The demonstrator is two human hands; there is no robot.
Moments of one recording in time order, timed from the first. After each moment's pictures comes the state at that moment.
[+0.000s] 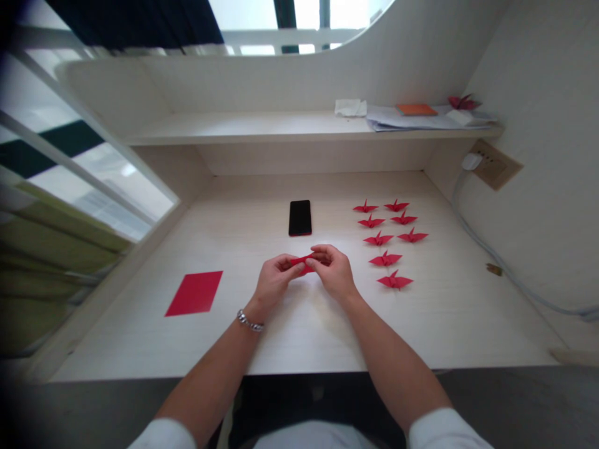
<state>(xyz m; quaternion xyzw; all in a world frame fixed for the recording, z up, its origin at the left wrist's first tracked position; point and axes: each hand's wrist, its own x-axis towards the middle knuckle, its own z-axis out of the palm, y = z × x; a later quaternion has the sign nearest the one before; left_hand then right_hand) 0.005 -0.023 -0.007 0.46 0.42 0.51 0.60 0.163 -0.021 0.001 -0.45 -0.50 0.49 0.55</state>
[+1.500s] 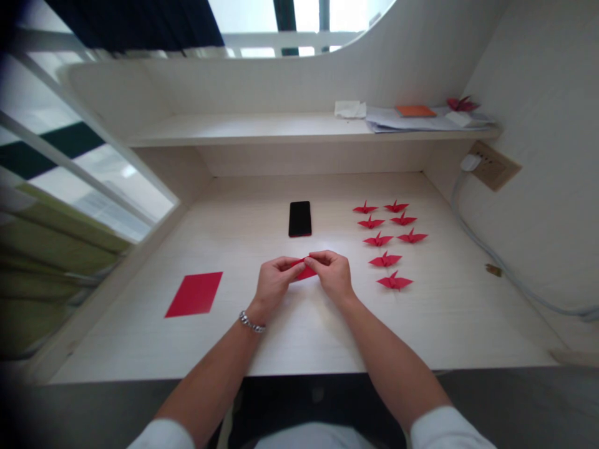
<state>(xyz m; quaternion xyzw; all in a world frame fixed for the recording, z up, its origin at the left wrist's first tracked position) 0.008 -0.026 -0.007 0.47 0.48 0.51 0.53 0.156 -0.021 0.000 -0.50 -0.45 0.48 0.56</state>
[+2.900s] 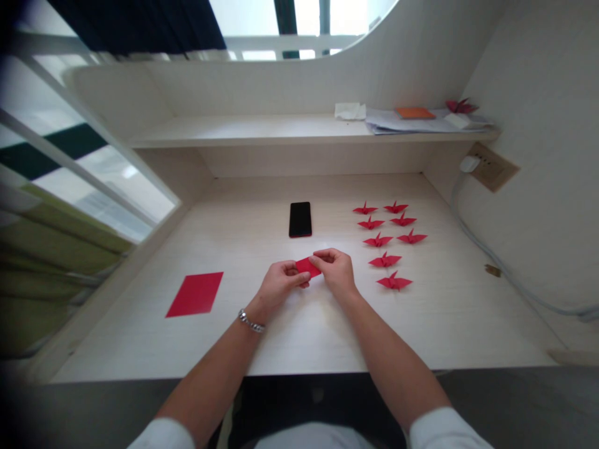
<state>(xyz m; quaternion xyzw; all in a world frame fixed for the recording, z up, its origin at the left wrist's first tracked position) 0.007 -0.026 -0.005 0.47 0.46 0.42 0.62 0.163 -0.014 -0.005 -0.50 -0.43 0.50 0.56</state>
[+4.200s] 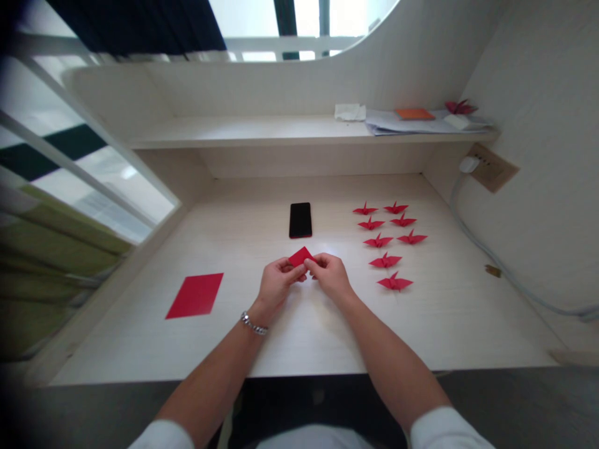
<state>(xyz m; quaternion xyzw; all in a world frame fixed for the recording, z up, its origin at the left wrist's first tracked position) 0.012 -0.023 -0.012 0.41 0.47 0.53 0.58 0.157 -0.014 -0.008 -0.49 -0.48 0.53 0.49</state>
